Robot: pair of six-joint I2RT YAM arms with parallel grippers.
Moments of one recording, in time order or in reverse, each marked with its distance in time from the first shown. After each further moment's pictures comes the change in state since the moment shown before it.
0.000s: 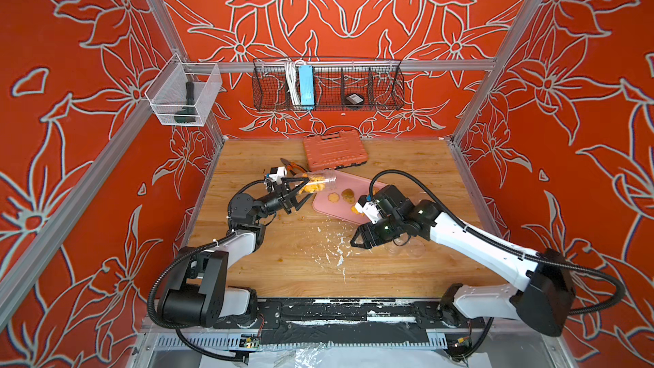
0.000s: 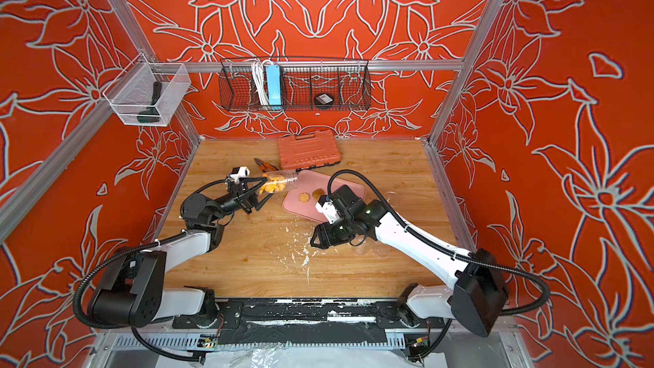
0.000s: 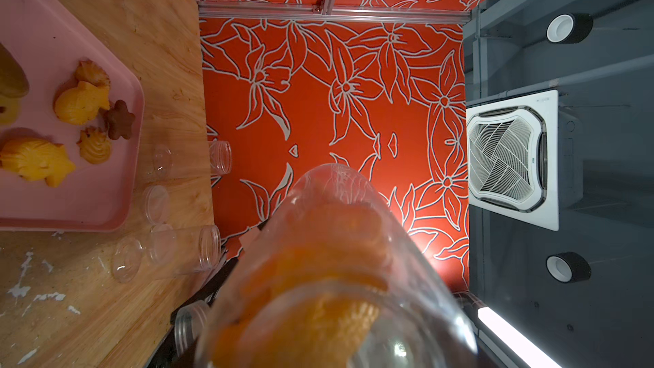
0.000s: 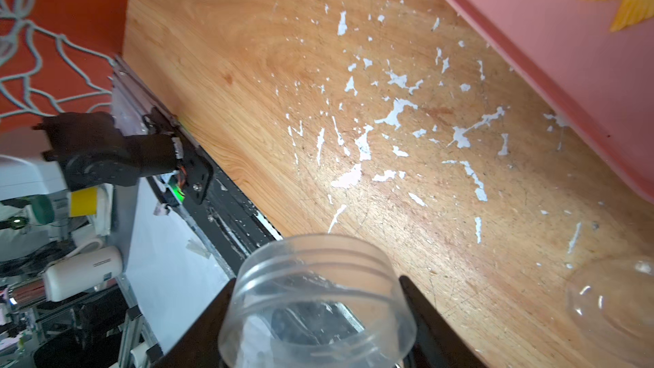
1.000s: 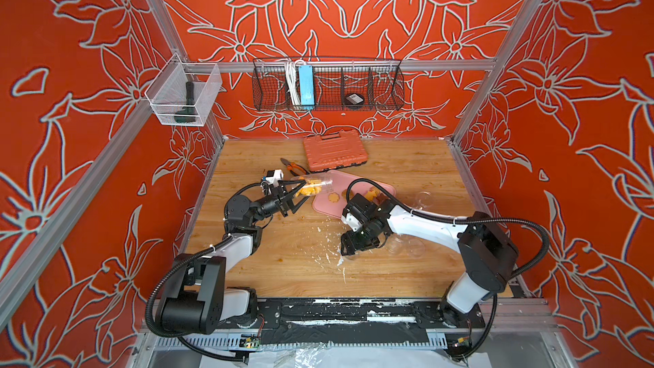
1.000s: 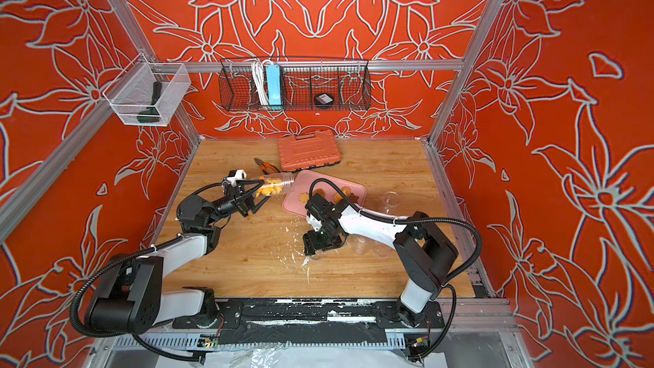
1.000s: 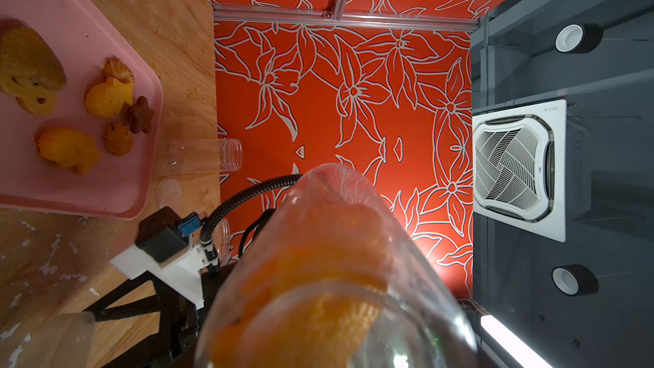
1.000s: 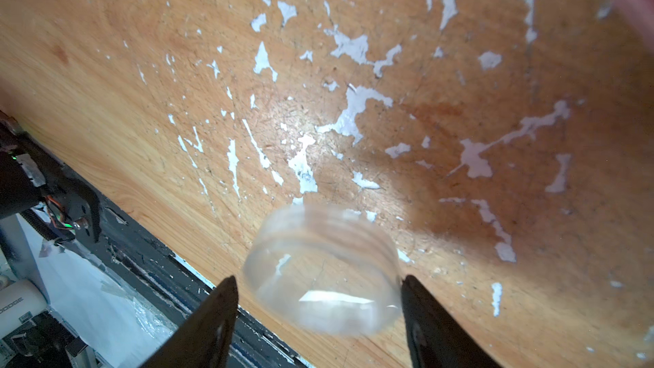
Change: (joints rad) left arm 0.040 -0.042 -0.026 -0.048 0.029 0.011; right arm 0.071 0.343 0.078 0.024 0.084 0.027
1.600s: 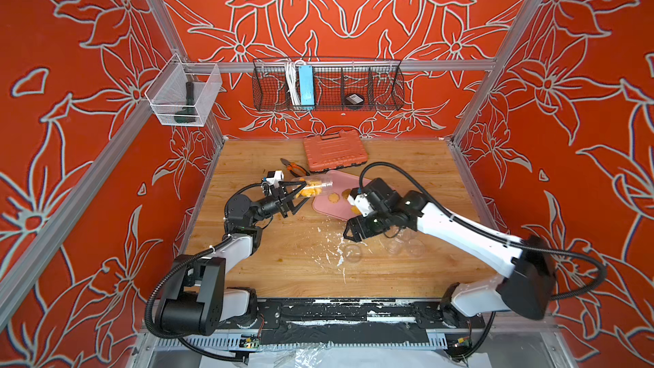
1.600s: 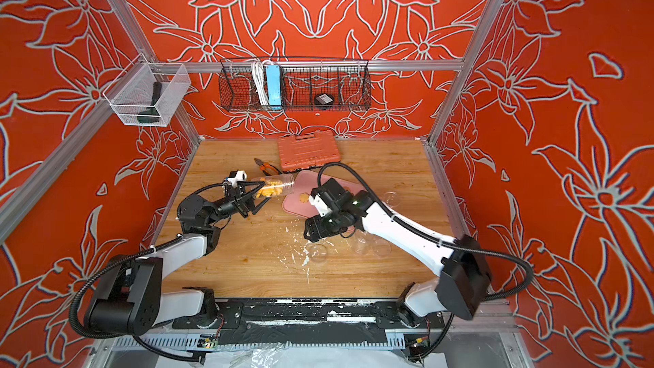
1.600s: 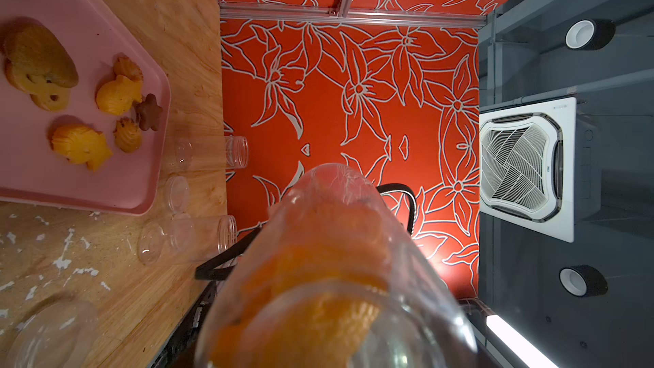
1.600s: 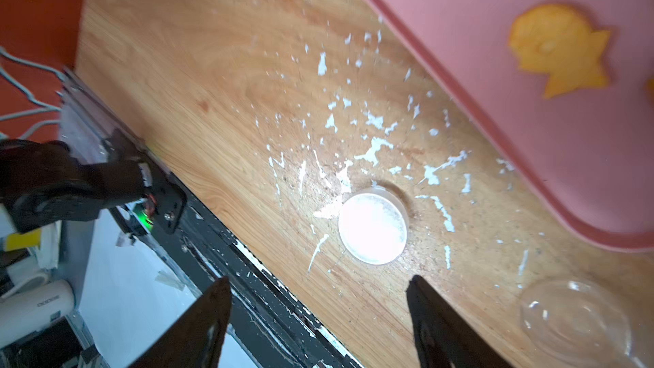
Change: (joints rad) left arm 0.000 -0.006 -0.001 -0.044 0.013 0.041; right arm -0.080 -0.316 0.081 -0.082 0.029 -0.053
